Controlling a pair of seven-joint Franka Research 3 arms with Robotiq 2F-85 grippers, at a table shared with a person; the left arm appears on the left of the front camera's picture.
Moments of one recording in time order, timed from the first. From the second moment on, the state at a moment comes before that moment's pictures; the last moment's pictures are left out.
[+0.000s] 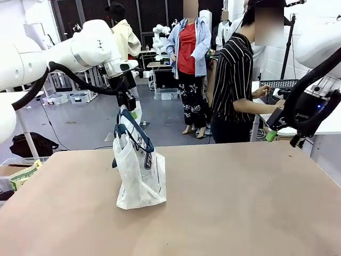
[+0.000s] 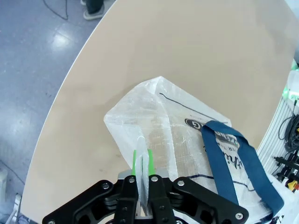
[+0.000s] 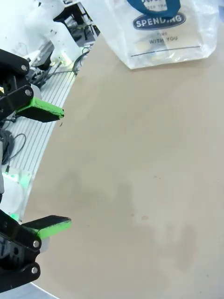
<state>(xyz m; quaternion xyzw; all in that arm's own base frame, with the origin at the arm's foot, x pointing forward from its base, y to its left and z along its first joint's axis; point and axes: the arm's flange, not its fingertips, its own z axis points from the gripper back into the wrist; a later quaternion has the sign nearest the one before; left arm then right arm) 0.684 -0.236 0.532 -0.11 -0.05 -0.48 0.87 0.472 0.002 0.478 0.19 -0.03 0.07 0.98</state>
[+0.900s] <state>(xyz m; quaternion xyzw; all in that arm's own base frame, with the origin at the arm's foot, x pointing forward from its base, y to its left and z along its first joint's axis) 0.660 -0.067 0.623 -0.08 -0.04 -0.37 0.92 0.472 0.000 0.481 0.17 -0.02 0.08 0.98</state>
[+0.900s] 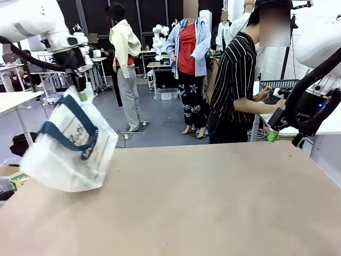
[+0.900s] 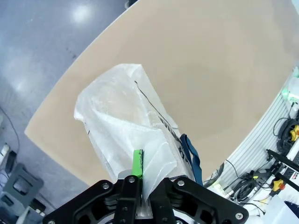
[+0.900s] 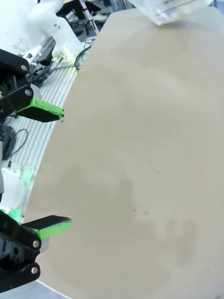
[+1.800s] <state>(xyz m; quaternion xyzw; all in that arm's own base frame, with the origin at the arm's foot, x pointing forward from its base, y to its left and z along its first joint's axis) 0.614 0.067 0.592 -0.15 0.06 -0.25 0.95 0.472 0.000 0.481 0.17 -0.02 0.08 0.98</state>
